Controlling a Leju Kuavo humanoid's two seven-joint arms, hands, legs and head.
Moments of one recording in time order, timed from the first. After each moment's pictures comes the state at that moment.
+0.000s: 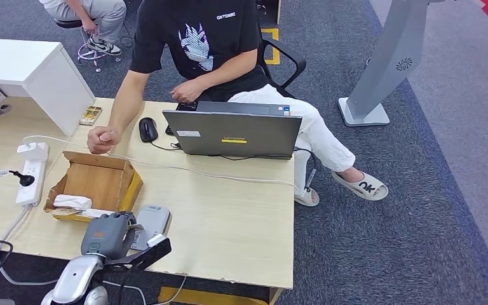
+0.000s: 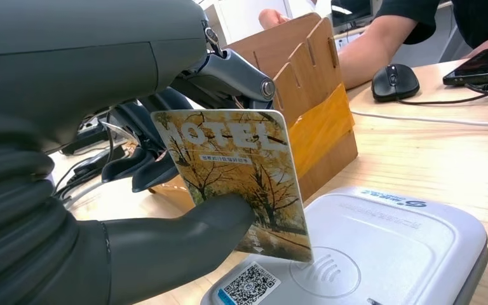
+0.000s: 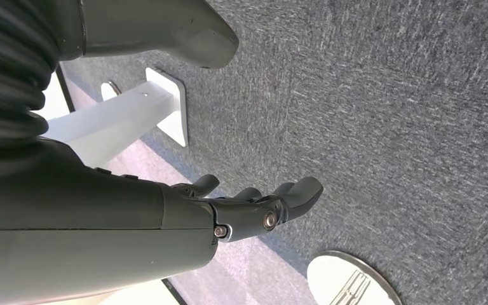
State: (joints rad) left arm 0.14 -0.06 0.21 -1.57 -1.57 0.04 -0.08; right arm 0.14 0.26 -0.90 -0.78 1.57 0.08 0.11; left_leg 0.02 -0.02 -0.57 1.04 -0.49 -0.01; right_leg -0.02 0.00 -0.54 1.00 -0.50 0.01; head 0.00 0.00
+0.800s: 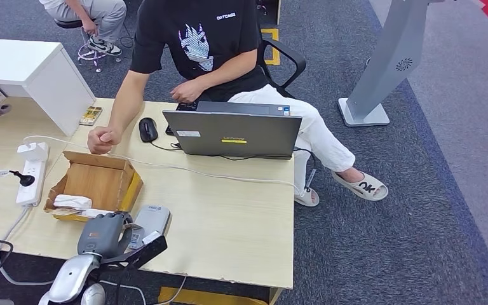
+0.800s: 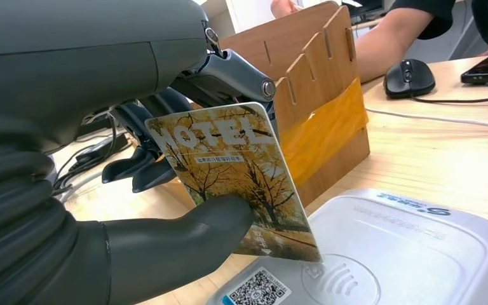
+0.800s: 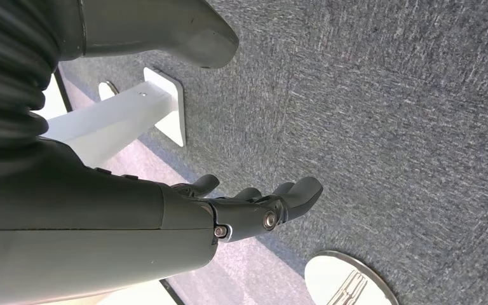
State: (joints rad) left arm 0.12 -0.09 0.27 -1.54 -1.54 0.06 -0.12; right arm 0.14 0.26 -0.90 -0.78 1.57 0.07 0.11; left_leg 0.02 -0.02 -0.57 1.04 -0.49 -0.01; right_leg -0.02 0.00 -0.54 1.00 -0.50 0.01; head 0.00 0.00
